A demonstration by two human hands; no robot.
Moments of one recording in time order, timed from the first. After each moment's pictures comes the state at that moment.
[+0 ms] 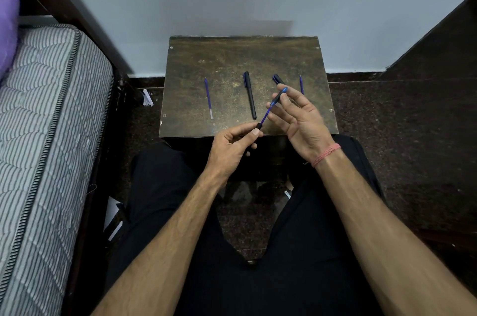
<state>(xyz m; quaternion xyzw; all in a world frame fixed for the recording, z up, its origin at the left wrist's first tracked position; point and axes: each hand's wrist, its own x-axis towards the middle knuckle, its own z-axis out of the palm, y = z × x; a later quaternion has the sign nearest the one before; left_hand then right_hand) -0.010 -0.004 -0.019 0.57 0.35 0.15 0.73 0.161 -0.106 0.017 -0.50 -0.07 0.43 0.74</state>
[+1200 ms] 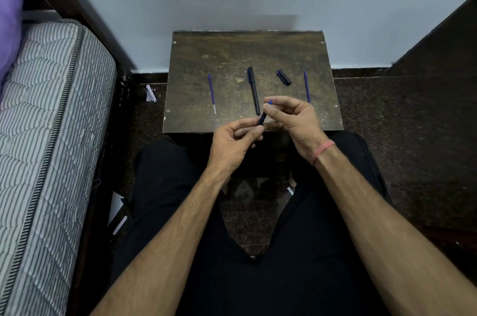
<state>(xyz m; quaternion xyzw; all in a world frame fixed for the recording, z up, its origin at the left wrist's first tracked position) -0.010 -0.005 -0.023 0.55 0.34 0.18 0.74 0.153 -0.101 -0.006 -0.59 -0.16 0.42 0.67</state>
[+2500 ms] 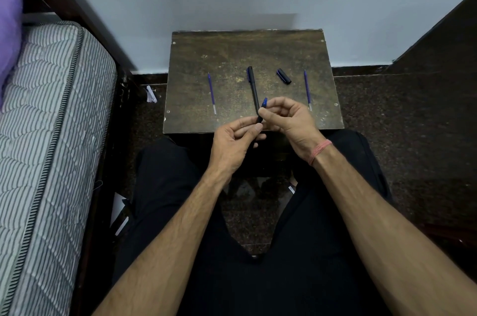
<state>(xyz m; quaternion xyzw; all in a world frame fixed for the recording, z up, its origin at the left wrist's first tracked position) -0.008 -0.006 -0.025 0.51 0.33 0.18 0.77 0.148 -0.100 -0.007 -0.58 -0.17 0.44 0.66</state>
